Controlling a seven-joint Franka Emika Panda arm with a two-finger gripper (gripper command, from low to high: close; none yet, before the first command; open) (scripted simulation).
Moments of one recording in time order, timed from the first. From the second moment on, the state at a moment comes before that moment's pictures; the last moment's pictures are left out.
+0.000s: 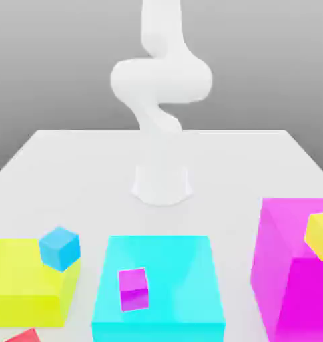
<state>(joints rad) 0.03 -0.71 -0.05 -2.29 0.02 2.31 0.72</state>
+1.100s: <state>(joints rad) 0.01 0.44 -0.37 -2.13 0.34 2.53 -0.40</state>
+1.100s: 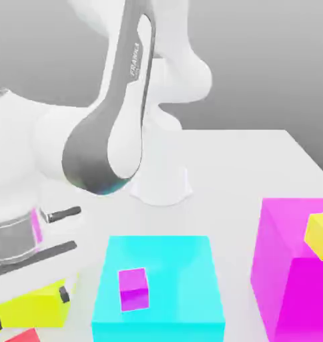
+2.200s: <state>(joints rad) 0.25 -0.01 -0.37 -2.45 0.01 2.43 0.03</state>
